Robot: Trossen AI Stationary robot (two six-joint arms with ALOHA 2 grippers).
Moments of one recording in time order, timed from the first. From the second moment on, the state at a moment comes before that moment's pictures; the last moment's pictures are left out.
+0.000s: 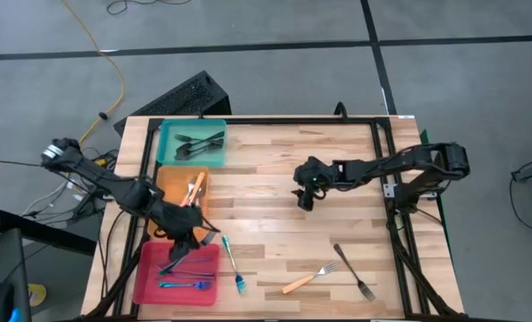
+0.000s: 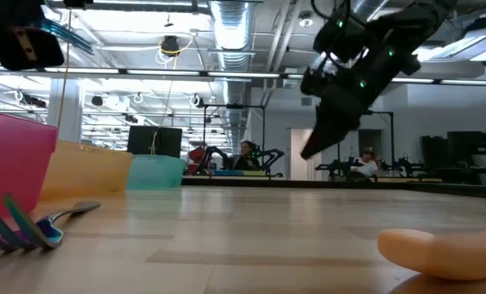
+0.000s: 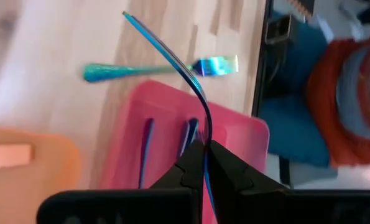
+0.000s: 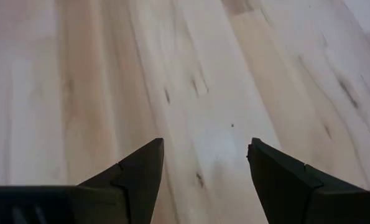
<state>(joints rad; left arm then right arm) -0.46 1.04 0.79 -0.65 0.16 -0.84 -0.11 1.51 0.75 -0.06 0.10 0.12</state>
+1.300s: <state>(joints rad) -0.72 1.64 1.13 -0.84 0.20 -0.49 -0.15 1.62 0.75 0.06 0.05 0.10</state>
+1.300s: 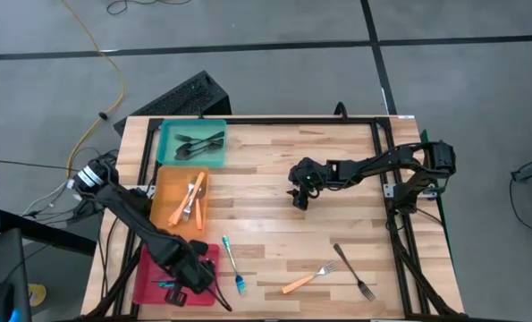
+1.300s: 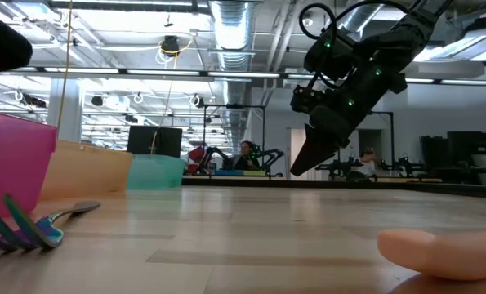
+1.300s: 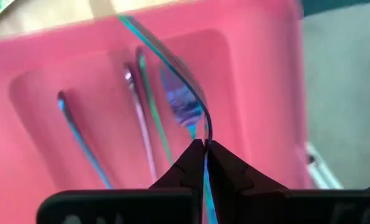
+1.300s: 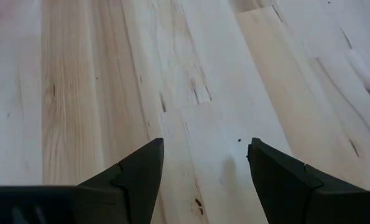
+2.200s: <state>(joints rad) -0.81 1.69 1.14 -0.73 0.20 -0.49 -0.15 1.62 0.75 0.06 0.05 0.10</state>
